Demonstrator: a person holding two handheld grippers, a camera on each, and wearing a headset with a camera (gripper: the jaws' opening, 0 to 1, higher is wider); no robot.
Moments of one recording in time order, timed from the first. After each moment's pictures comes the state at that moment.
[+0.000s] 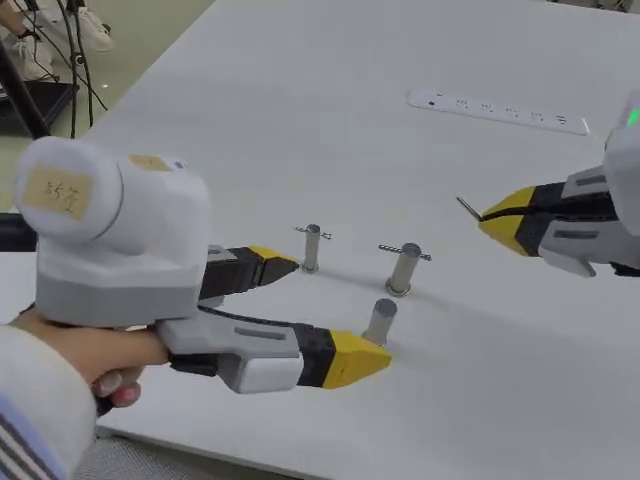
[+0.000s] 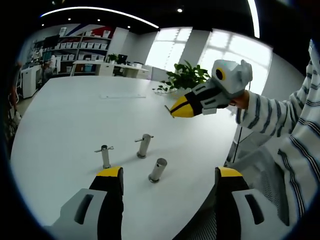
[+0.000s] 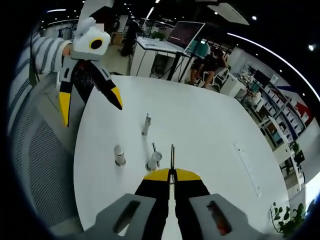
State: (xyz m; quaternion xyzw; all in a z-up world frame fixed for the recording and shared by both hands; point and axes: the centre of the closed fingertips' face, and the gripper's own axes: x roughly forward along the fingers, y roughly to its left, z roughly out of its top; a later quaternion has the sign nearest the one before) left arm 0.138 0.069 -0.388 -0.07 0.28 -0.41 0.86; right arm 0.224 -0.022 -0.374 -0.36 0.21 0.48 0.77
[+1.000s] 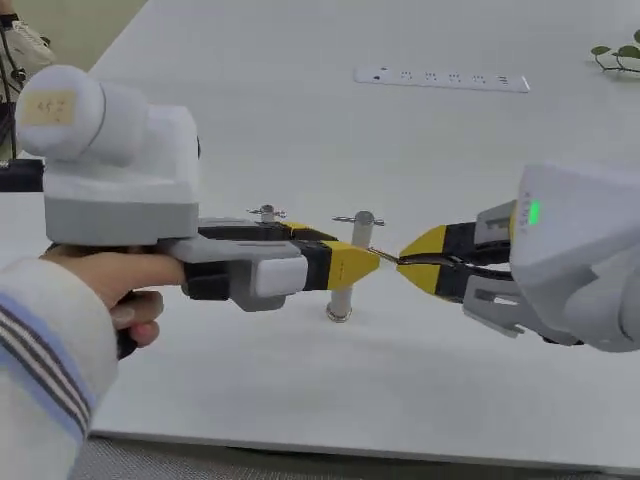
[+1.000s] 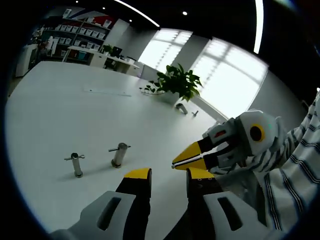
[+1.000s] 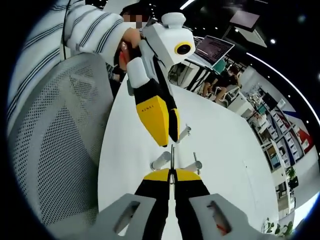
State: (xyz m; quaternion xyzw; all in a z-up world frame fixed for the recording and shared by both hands) left arm 0.144 0.024 -0.371 -0.14 0.30 -0.46 0.82; right arm 0.141 0.003 -0.387 -0.41 0.14 0.52 0.74
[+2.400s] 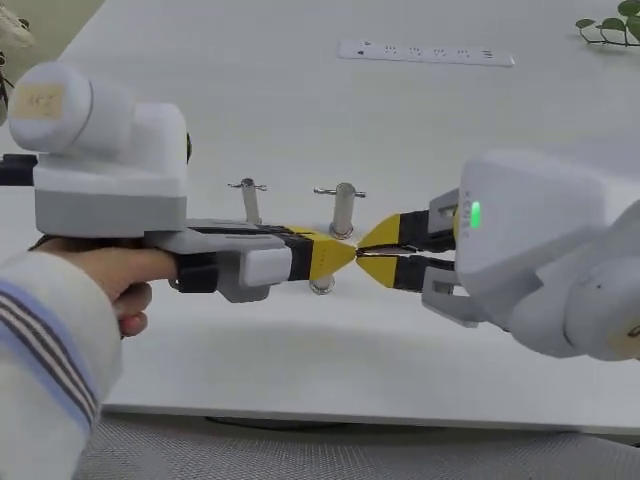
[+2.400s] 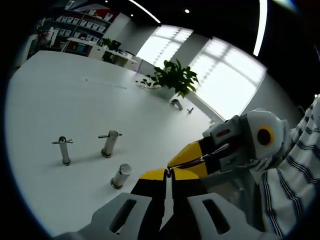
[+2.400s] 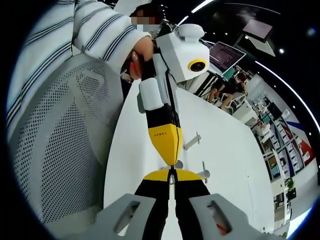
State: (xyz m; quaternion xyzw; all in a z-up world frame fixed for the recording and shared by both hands) left arm 0.127 0.014 -0.384 -0.16 0.32 -0.48 0.80; right arm 0.123 0.015 -0.389 -0.43 0.12 0.54 0.71
